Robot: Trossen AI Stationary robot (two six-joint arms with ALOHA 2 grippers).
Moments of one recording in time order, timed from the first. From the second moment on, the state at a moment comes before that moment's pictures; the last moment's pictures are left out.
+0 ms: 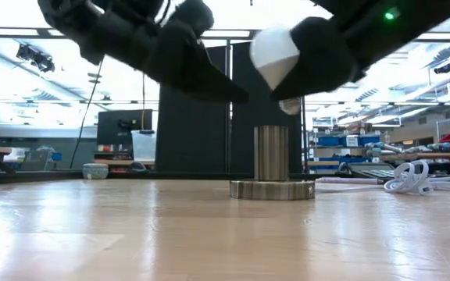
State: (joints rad) left arm -0.15 1.66 0.78 0.48 -0.19 0.13; right arm 0.54 1.77 0.99 -0.20 1.11 0.56
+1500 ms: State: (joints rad) left arm -0.18 1.42 0.78 0.25 -0.17 0.20; right arm 0.38 1.66 1.00 0.06 0.73 0.18
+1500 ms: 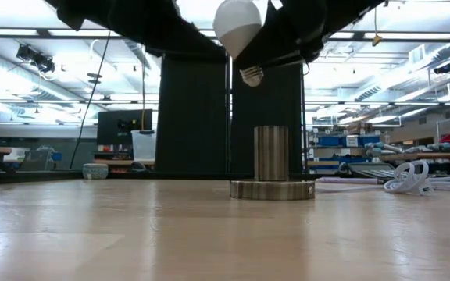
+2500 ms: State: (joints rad) left arm -0.19 1.48 0.78 0.45 -0.16 0.20; right arm 0.34 1.66 0.99 0.16 0.56 0.16
